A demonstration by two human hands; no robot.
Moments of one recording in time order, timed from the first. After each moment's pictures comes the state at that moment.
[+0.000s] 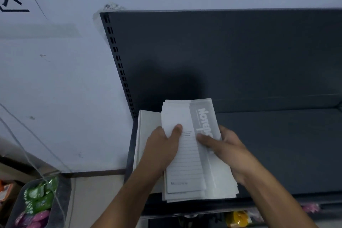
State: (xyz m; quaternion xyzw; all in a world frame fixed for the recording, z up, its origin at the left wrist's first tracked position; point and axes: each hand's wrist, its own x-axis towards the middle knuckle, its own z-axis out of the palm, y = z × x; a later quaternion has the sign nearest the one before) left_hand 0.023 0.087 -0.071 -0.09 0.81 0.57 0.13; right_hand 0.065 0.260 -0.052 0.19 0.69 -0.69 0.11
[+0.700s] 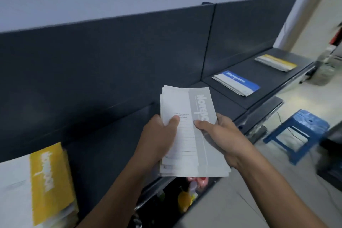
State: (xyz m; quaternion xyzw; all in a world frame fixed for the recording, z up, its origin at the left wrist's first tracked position) left_hand 0.109 0.356 -0.035 0.20 0.81 0.49 0.24; right_hand 0.228 0.486 -0.030 0.37 0.62 -0.67 -0.13
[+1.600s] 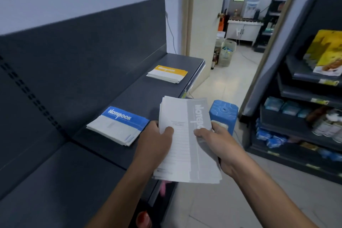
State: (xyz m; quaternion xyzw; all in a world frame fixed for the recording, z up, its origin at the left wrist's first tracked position) left_hand 0.249 0.848 -0.047 0.39 0.79 0.38 0.29; right_hand 0.409 0.887 -0.029 0.56 0.47 -0.62 -0.30
